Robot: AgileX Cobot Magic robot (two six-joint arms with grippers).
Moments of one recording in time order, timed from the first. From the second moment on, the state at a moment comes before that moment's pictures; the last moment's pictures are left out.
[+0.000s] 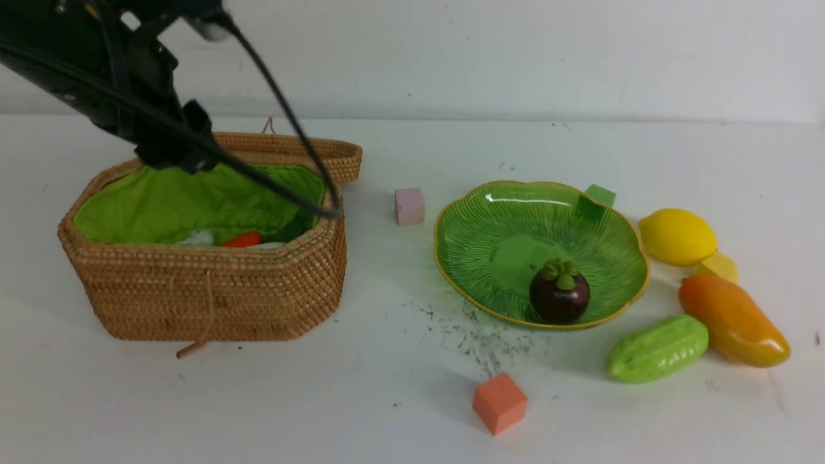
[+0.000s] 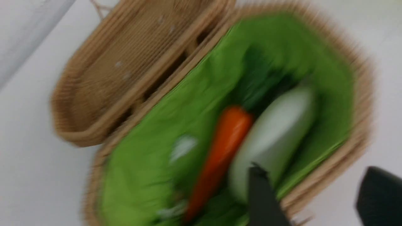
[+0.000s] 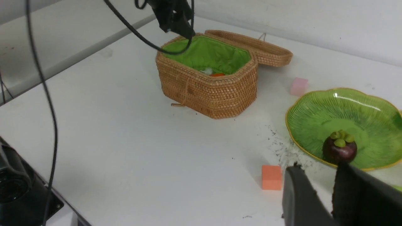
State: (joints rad) right arm 0.42 0.48 -1.19 0.30 1.18 -0.09; left arm -0.16 1.53 -1.53 -0.22 0.93 0.62
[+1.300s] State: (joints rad) right arm 0.06 1.70 -1.19 0.26 0.85 0.40; left arm -0.72 0.61 -0.87 -0.05 0.87 -0.12
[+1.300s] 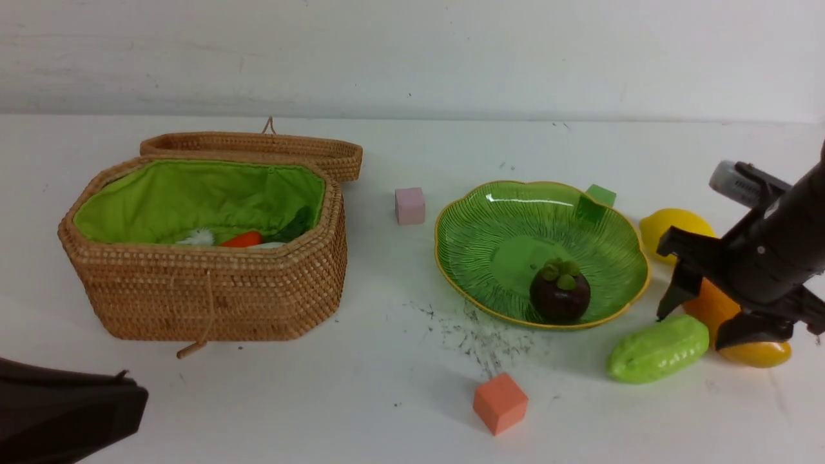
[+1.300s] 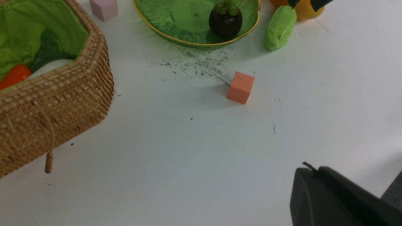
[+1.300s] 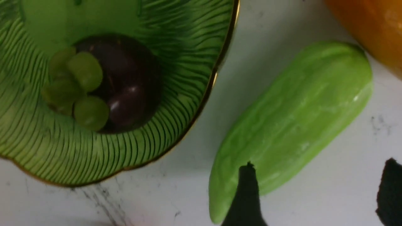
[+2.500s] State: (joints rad) right arm 0.11 1.83 -1.19 0.18 0.96 0.39; left arm -0.72 0.61 -0.87 -0.08 0.89 -0.07
